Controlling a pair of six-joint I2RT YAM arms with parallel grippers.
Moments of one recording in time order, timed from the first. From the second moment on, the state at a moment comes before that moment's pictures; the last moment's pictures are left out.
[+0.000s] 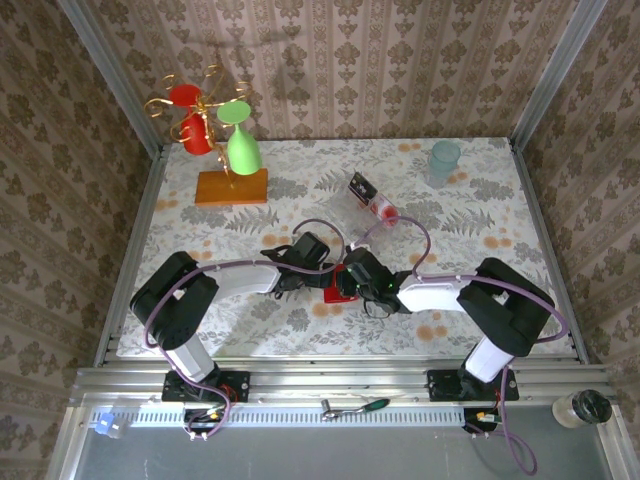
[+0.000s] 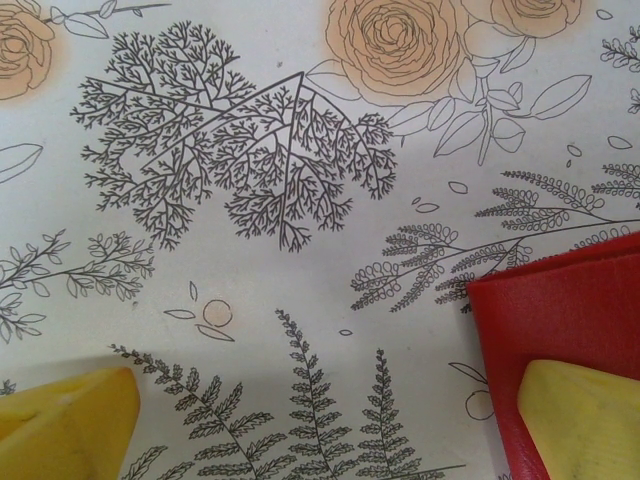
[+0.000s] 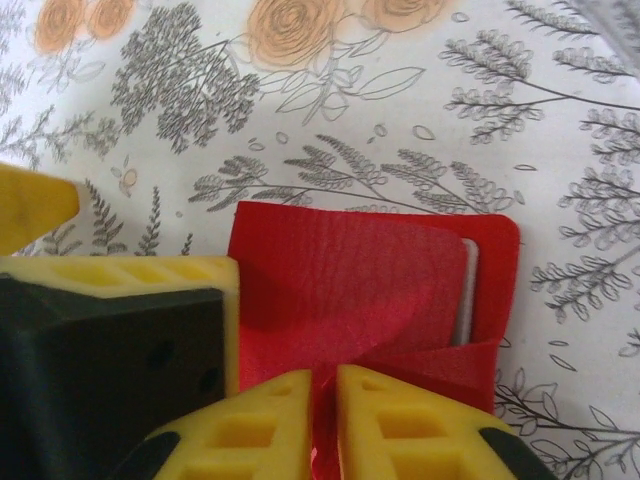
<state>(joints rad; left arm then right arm) -0.86 1.68 0.86 -0.26 -0.23 -0.56 0.81 1.64 0.69 0.12 0.09 0.71</state>
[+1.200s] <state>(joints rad) -0.80 1.44 0.89 -0.30 -0.26 -0.50 0.41 1.08 0.55 -0.36 -0.17 0.63</state>
